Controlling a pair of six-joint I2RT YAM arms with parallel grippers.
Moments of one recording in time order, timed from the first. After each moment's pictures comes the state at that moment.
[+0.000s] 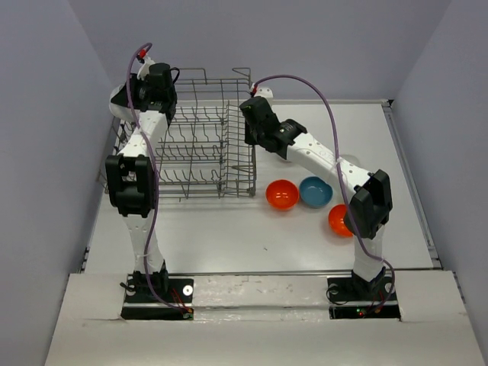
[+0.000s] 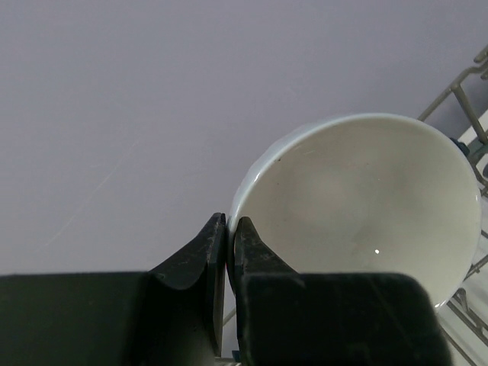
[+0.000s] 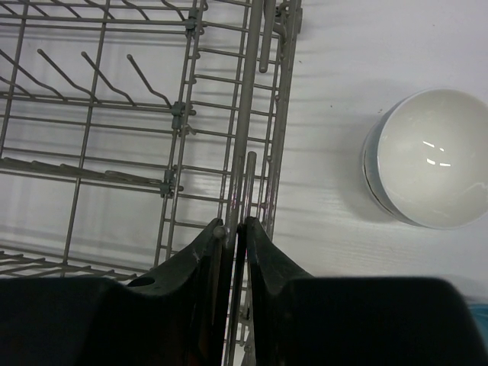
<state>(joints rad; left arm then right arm) -0.09 2.05 1.84 -0.05 -1.23 0.53 0.75 1.95 1.91 -0.58 0.41 0.47</state>
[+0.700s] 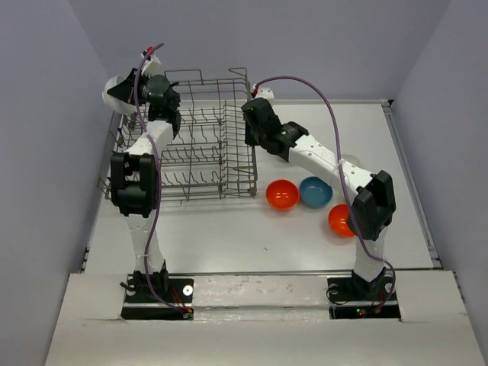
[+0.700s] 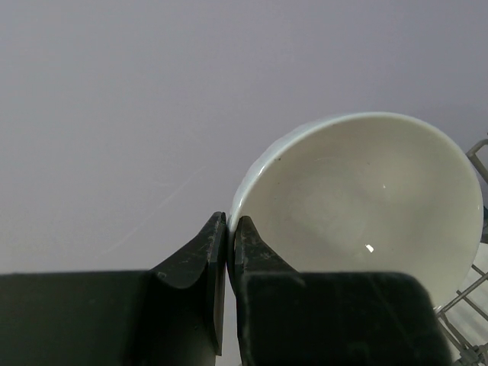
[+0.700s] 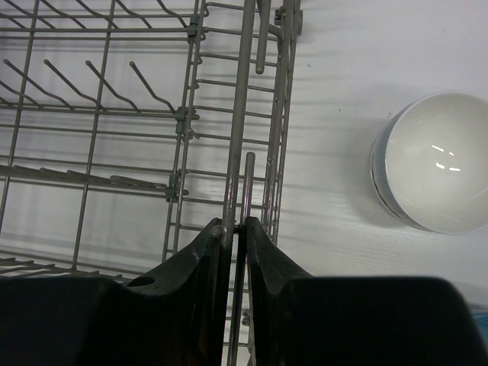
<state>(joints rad) -0.11 2.06 1.67 0.78 -1.25 1.16 0.75 1.93 1.85 -0.52 0.39 0.46</state>
